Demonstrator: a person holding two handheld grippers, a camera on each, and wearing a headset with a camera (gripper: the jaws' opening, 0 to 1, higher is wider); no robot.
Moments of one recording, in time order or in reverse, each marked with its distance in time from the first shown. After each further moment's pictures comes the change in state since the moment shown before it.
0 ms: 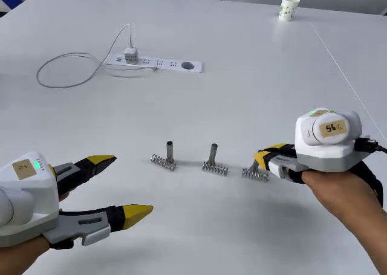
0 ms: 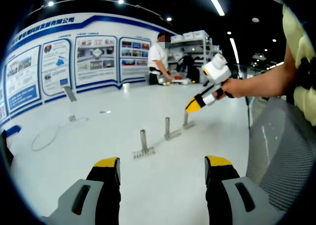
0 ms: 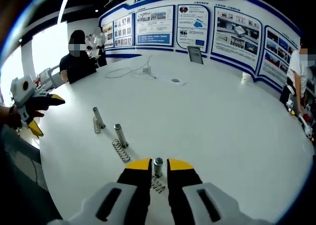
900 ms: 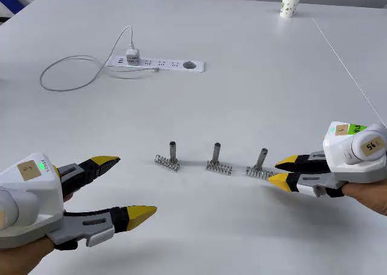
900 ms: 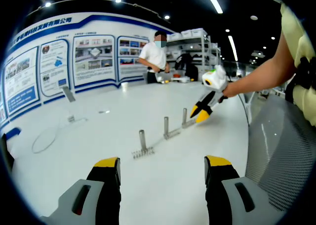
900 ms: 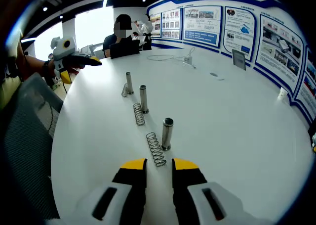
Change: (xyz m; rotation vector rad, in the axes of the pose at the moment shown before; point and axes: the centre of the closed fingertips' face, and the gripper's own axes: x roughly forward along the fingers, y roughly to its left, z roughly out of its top) left arm 0.000 -0.002 0.002 0.016 0.019 -0.010; right arm 0.004 0.008 -0.054 -0.281 0.055 0.348
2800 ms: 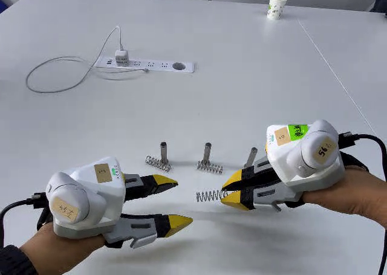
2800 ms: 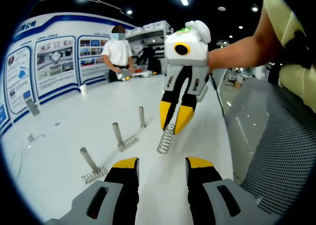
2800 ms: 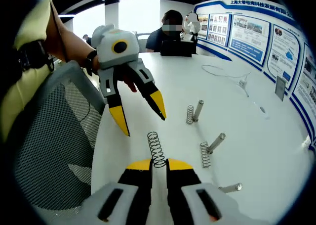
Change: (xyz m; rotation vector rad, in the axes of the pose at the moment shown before) left arm 0.062 -0.074 -0.005 0.145 0.048 -0.309; right arm 0.005 0.117 0.066 -0.252 0.031 0.270
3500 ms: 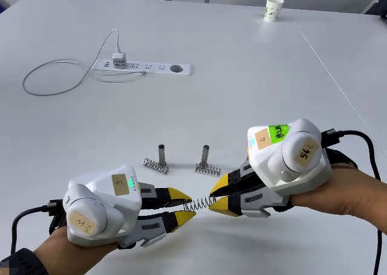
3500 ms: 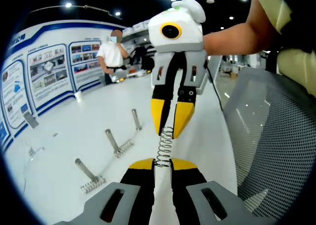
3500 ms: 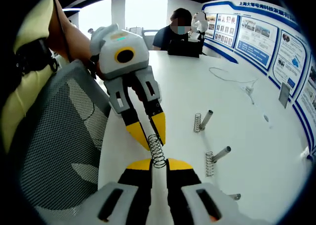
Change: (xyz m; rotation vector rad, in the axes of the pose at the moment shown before) left arm 0.012 -0.008 0.003 0.098 0.025 -0.013; right arm 0.000 0.014 0.019 -0.051 0.033 0.021
